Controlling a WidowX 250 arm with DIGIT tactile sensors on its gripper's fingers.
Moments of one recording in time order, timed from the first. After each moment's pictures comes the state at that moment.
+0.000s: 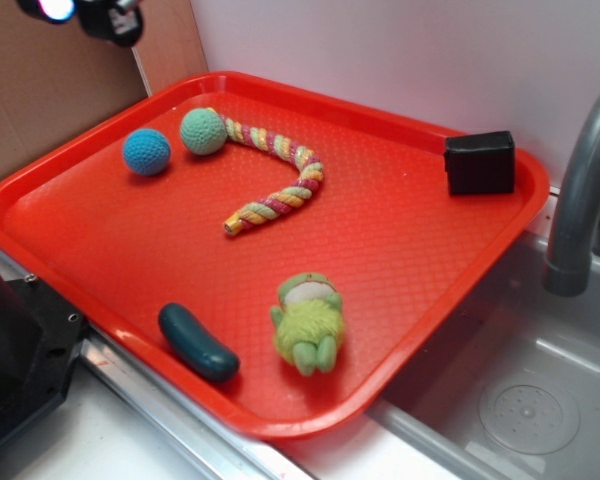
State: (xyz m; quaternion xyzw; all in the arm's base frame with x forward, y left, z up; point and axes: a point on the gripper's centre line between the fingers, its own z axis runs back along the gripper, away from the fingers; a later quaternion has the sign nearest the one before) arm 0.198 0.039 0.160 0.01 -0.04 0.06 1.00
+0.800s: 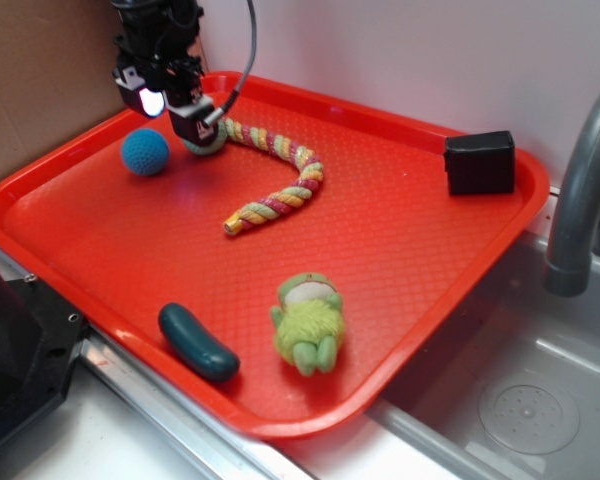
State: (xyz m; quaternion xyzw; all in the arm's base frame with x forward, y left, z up) arm 0.253 0.081 0.038 0.03 0.00 0.02 1.00
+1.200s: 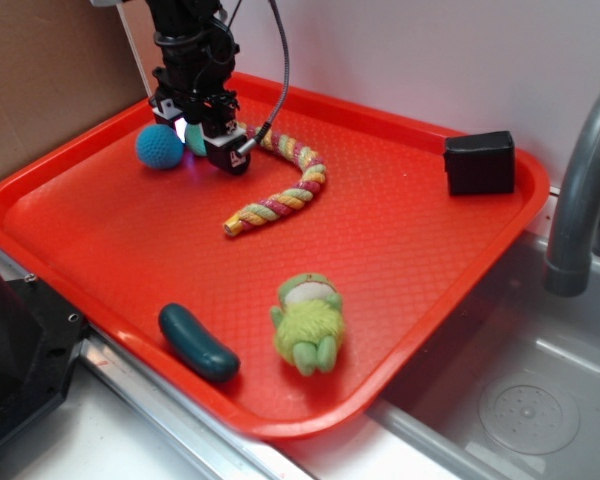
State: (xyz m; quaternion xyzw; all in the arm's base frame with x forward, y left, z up) arm 0.276 0.073 0.012 0.02 -0.03 0.00 1.00
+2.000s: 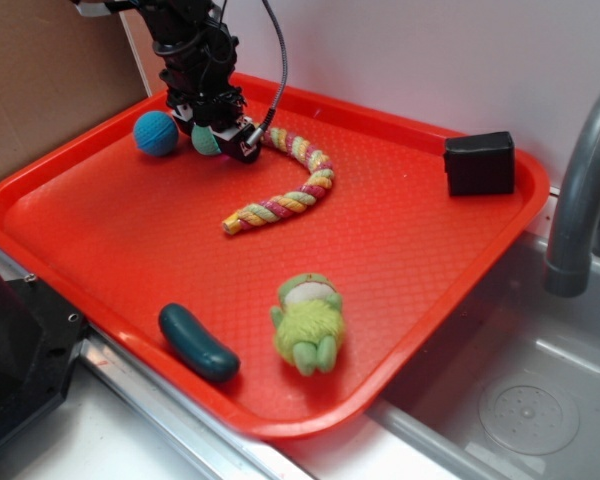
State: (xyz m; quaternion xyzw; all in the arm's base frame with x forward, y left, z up) arm 0.276 0.065 0.000 0.01 -0.07 -0.01 1.00
